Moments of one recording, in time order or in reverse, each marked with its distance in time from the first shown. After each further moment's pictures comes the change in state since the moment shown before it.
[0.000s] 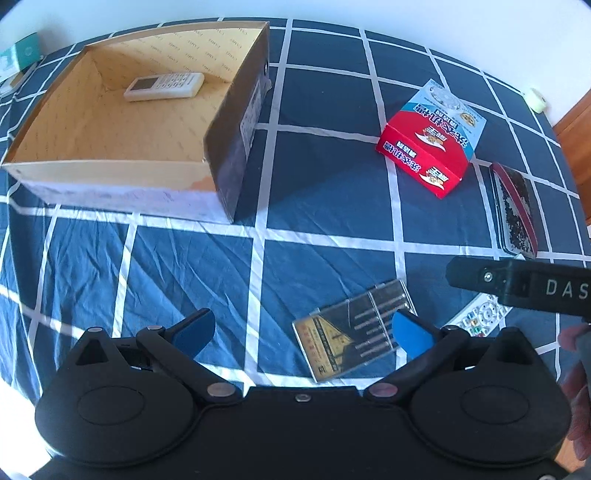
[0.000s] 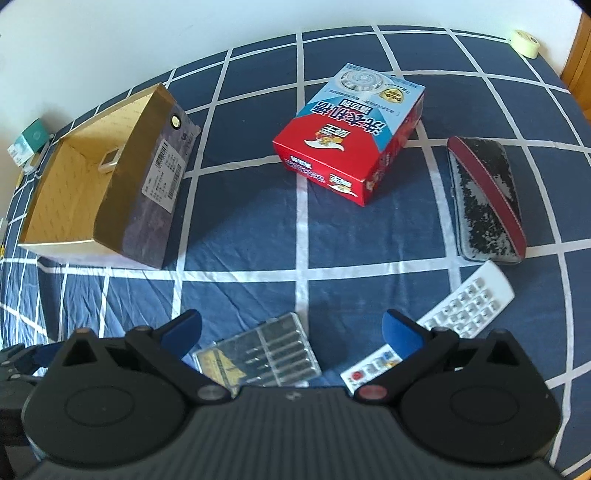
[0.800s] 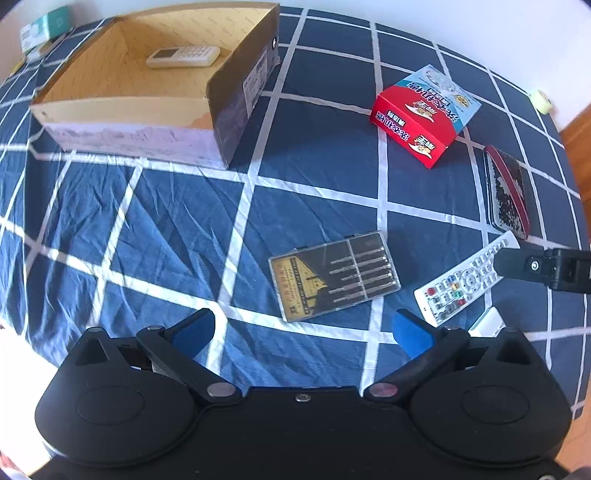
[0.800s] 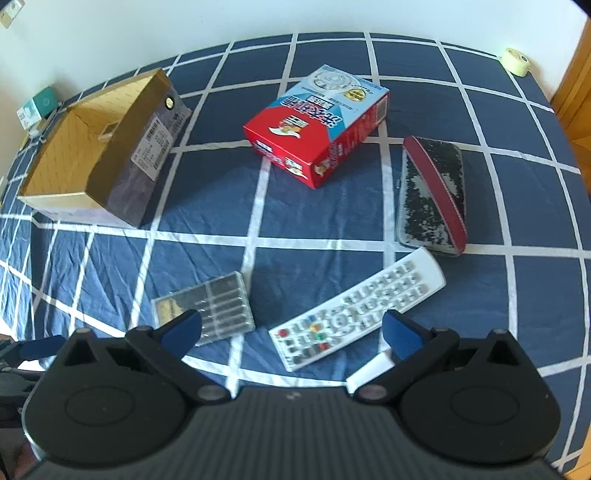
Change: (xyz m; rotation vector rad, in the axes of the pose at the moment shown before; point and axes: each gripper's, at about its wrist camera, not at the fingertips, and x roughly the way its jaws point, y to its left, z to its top) left arm -0.011 -0.031 -0.057 -0.108 0.002 0.030; right arm -0.038 -0.046 -0.024 -0.123 0.015 -0.040
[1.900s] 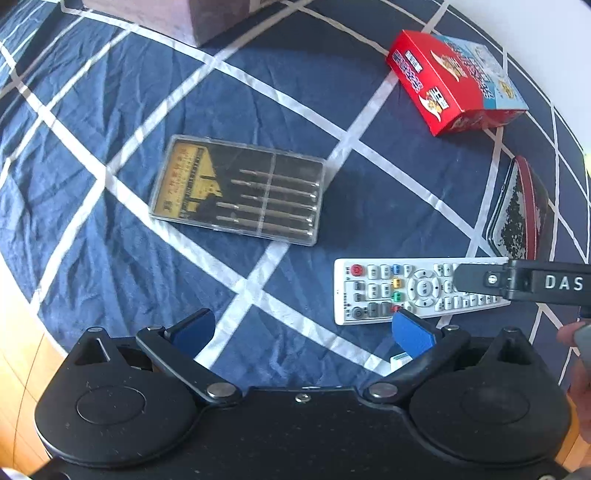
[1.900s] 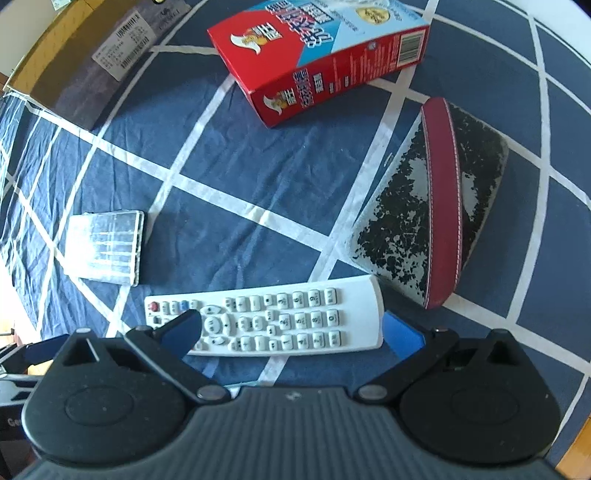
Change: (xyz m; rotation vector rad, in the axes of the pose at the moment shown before) left arm 0.078 -0.085 -0.036 -0.404 0.101 -0.010; right arm 0.098 -0.081 0.046 -0.322 0.288 0.072
